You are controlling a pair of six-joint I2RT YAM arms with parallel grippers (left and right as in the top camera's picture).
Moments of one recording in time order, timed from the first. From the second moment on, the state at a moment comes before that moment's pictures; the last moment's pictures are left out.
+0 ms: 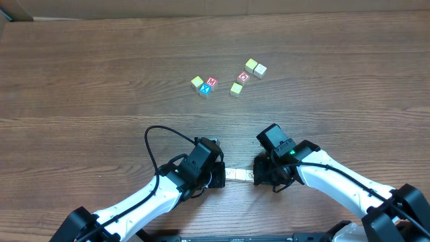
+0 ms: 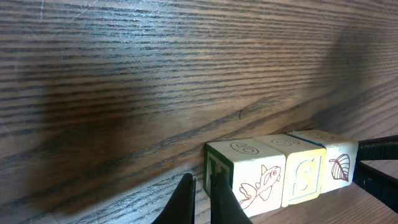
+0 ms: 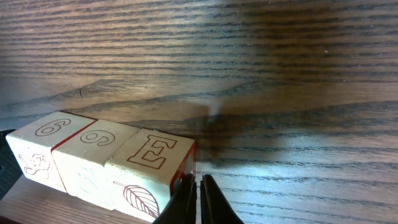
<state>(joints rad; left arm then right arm) -0.70 1.38 0.53 -0.24 0.16 -0.74 0.60 1.50 0.71 -0.61 -0.27 0.69</state>
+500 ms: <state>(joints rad) -0.70 1.46 0.53 -0.19 0.17 -0.82 0.60 1.50 0.71 -0.61 -0.27 0.69</state>
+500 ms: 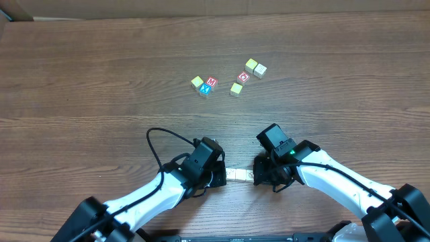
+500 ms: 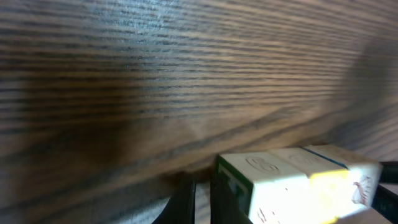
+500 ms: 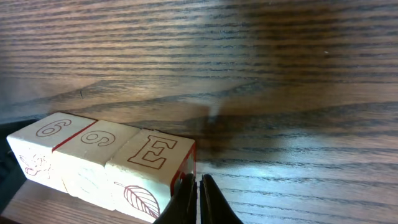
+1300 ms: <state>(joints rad) -0.70 1.48 0.57 -0.26 0.22 -0.81 0.60 1.50 0.71 -0.63 -0.28 0.72</state>
